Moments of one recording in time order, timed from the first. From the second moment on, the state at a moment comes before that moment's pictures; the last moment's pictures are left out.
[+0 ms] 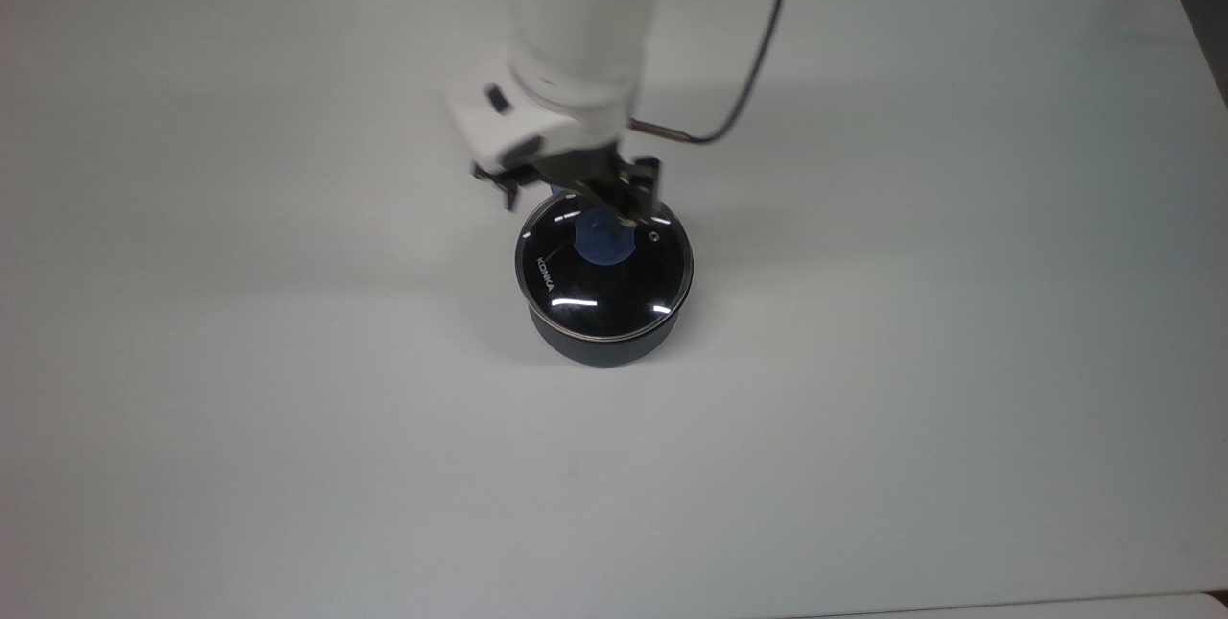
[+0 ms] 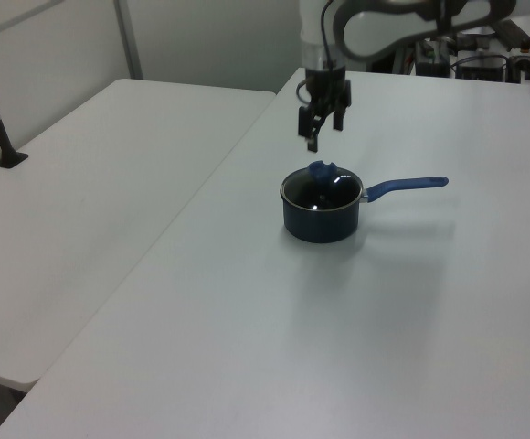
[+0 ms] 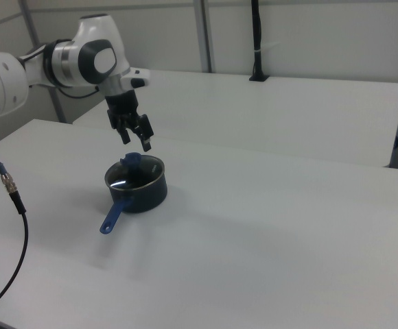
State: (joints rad) arm 0.25 0.49 -0.13 -1.30 -0.04 1.81 0.37
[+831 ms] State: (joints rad) arm 0.29 0.55 -0.13 -1.30 -0.04 1.84 0.26
